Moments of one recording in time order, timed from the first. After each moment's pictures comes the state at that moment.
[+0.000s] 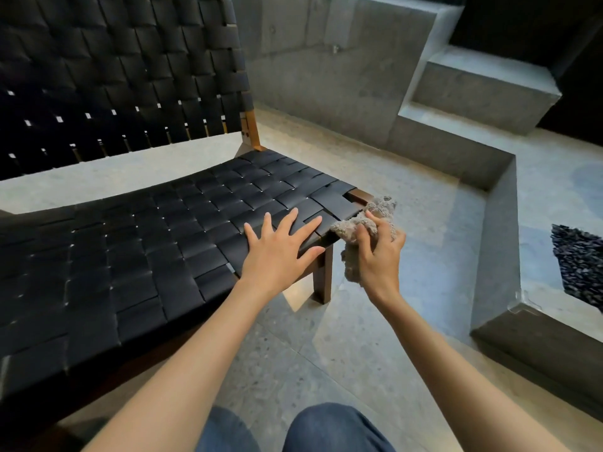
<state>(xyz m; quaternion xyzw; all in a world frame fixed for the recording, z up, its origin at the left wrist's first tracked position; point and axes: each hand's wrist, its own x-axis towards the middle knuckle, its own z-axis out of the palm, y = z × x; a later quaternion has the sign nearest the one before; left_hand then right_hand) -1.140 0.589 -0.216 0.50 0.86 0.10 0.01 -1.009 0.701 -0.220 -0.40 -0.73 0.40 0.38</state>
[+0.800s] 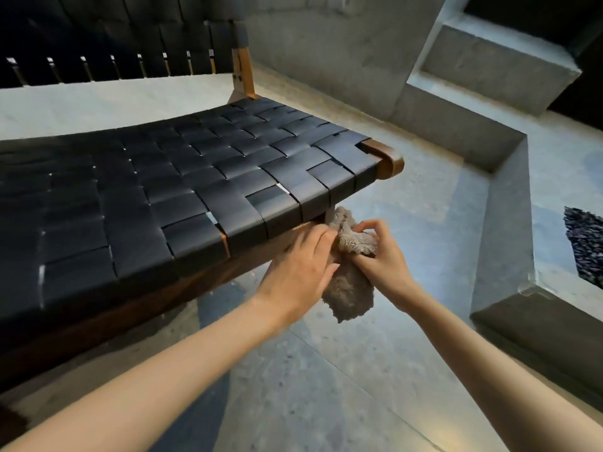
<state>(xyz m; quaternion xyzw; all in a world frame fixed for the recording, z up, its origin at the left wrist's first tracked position) -1.085 0.583 -0.297 0.59 0.76 0.28 -0.03 -0.978 0.713 -0.284 -0.33 -0.81 0.44 0.22</state>
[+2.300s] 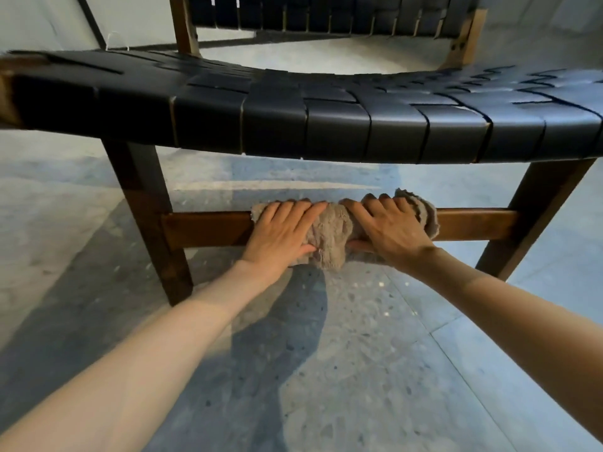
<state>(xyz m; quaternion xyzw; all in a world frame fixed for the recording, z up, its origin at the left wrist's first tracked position) -1.182 0.377 -0.419 0.35 0.91 -0.06 -0.20 -1.147 0.591 -0.401 0.10 -0.99 -0.10 0.06</state>
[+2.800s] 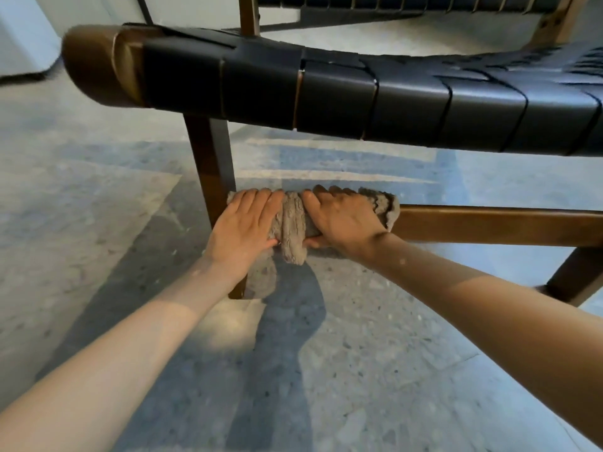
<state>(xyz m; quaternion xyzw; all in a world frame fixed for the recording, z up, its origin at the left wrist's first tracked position) -1.204 0.251 -0.418 0.25 0.94 -0.18 -0.14 -1.200 0.433 -0.401 0.21 -0.97 -0.09 0.07</state>
